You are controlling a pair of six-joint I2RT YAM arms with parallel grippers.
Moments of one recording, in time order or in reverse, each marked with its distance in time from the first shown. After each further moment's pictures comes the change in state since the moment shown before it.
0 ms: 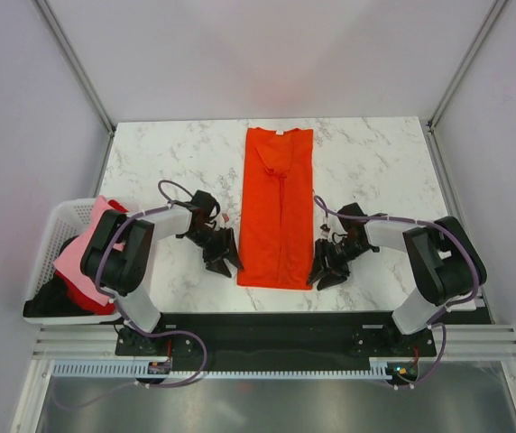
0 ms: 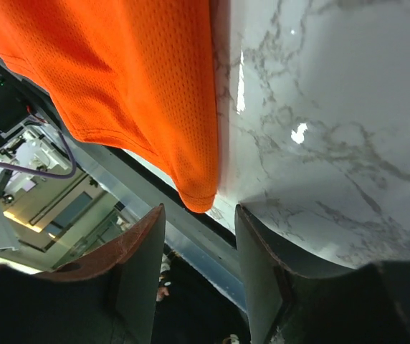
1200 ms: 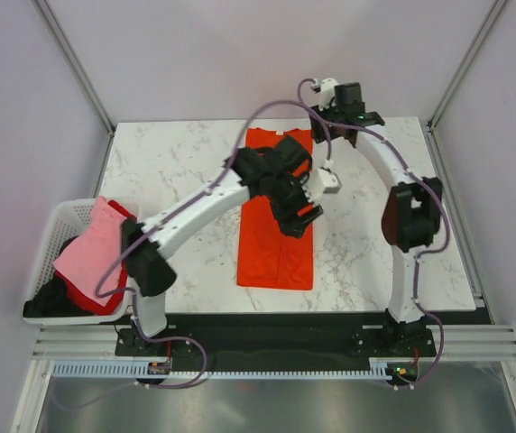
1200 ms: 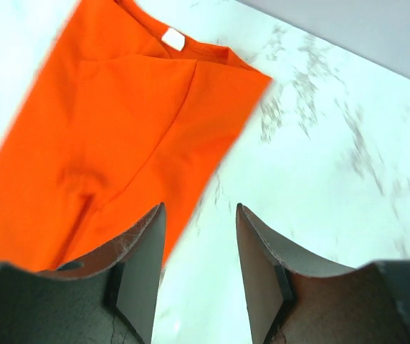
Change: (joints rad) left arm -0.522 0.244 1.090 -0.520 -0.262 0.888; right arm -0.084 0.613 1.392 0.031 0.599 -0.582
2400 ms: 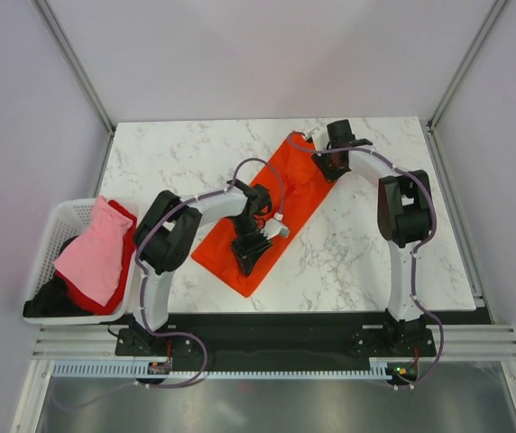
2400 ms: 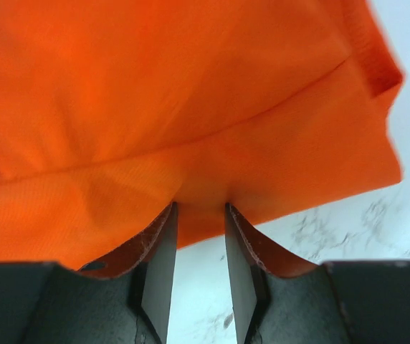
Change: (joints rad) left arm 0.240 0.106 -0.561 0.058 0.099 0.047; right arm -0.023 -0.043 -0.398 0.010 0.103 -0.254
